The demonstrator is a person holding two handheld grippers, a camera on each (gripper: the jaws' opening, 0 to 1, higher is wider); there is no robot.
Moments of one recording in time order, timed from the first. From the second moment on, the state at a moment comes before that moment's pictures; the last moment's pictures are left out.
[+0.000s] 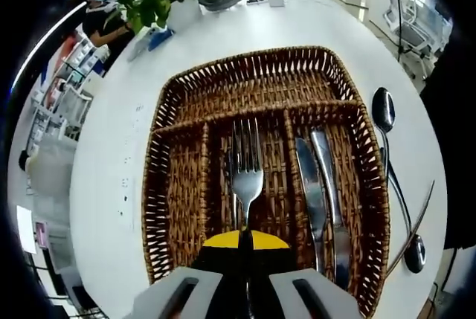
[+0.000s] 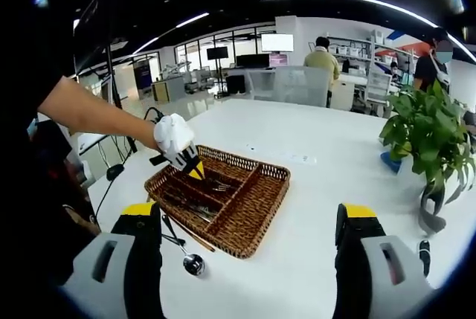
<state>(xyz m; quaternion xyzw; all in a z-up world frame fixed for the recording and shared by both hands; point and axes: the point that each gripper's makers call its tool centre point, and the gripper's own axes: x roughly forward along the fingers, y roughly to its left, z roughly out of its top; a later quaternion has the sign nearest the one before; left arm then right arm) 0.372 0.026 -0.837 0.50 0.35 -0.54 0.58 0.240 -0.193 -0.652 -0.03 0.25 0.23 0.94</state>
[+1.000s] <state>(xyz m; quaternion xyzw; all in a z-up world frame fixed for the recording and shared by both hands) 0.371 0.018 -0.865 0.49 0.36 -0.56 0.56 0.225 -0.196 -0.650 -0.04 0.27 0.21 0.94</state>
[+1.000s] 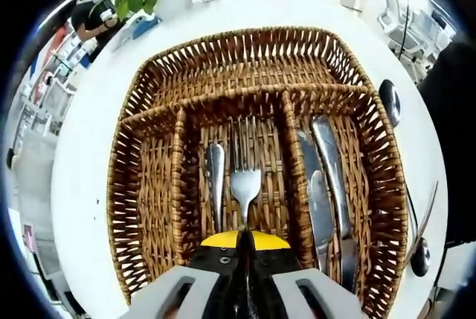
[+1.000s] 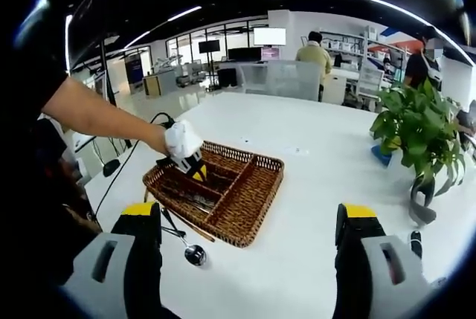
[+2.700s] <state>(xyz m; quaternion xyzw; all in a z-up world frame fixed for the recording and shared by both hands) 0.242 0.247 -0.622 0.08 0.17 -0.35 0.92 0.229 -0.098 -0.591 -0.09 0.22 0.26 0.94</state>
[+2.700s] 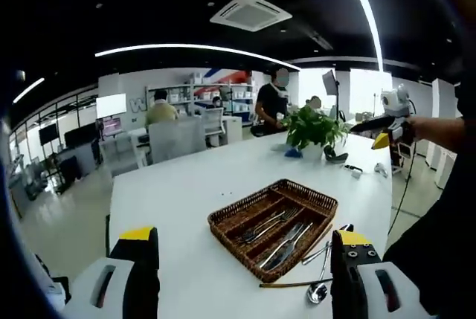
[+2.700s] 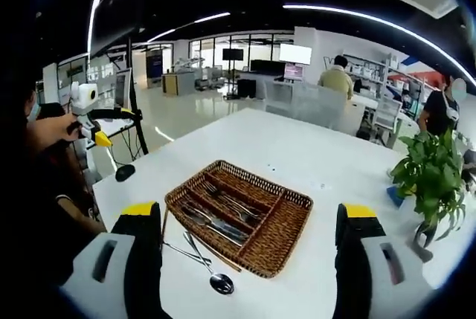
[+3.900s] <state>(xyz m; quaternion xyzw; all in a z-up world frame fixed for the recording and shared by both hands) 0.216 0.277 -0.612 0.08 0.16 -0.36 0.91 0.234 -0.069 -0.585 -0.15 0.20 0.29 0.92</state>
